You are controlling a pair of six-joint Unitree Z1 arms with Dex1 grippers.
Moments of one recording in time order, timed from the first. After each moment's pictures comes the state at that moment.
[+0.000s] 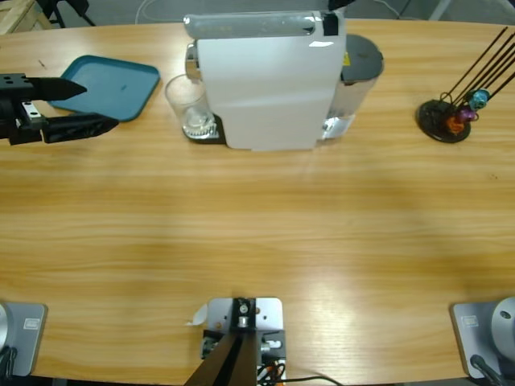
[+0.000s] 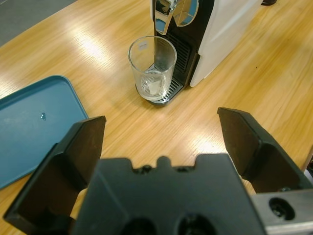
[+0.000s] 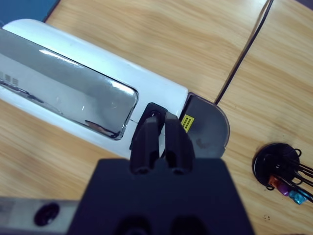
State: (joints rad) arm 0 -0.47 1.27 -0.60 -0.05 -0.37 0.20; arm 1 0.63 1.90 -1.97 1.06 -0.05 0.19
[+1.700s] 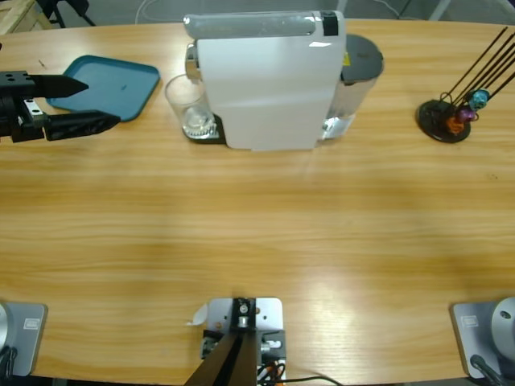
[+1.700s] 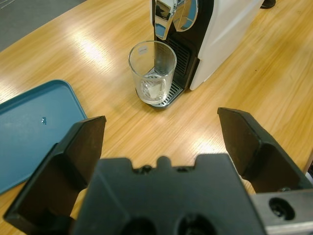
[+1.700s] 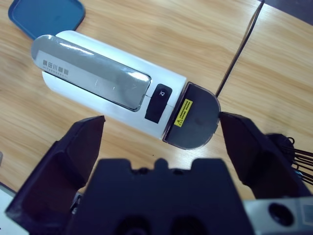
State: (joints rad) arm 0 -0.47 1.28 -0.60 -0.08 -0.38 0.20; arm 1 0.65 1.79 -2.00 1.13 -0.05 0.23
